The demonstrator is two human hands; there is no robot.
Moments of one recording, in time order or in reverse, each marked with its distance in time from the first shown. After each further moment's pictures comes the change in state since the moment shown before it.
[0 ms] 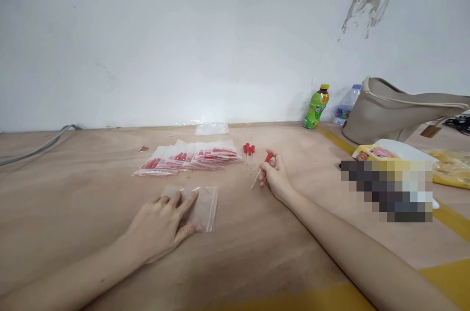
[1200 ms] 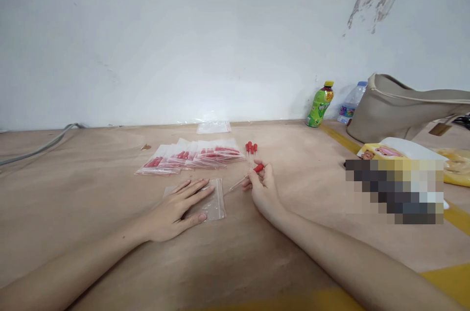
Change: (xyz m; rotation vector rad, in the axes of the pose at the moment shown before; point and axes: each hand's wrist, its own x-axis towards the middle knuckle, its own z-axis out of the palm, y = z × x) left_hand 0.016 -0.021 0.023 -0.334 -0.040 0.253; right_hand -0.044 0.010 0.033 0.035 -0.073 -0.088
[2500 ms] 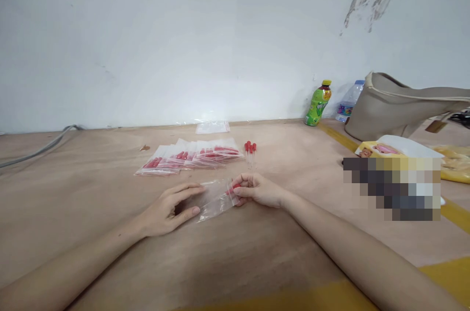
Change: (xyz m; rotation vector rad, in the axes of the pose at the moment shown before) left_hand -0.002 -0.001 -0.008 -0.261 0.211 0.069; right_hand 0.016 -0.014 -0.017 -0.042 -0.733 0.419
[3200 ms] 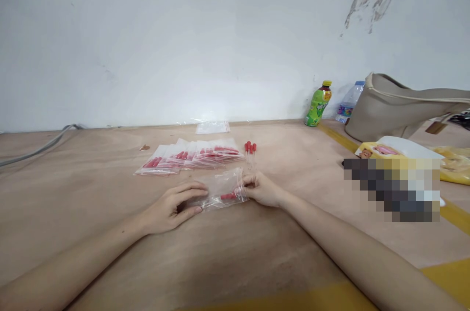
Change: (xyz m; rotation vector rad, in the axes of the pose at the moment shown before) left_hand 0.004 -0.007 0.005 -0.036 -0.017 0.078; right_hand 0.000 -0.002 -0.007 -0.448 0.042 -0.212
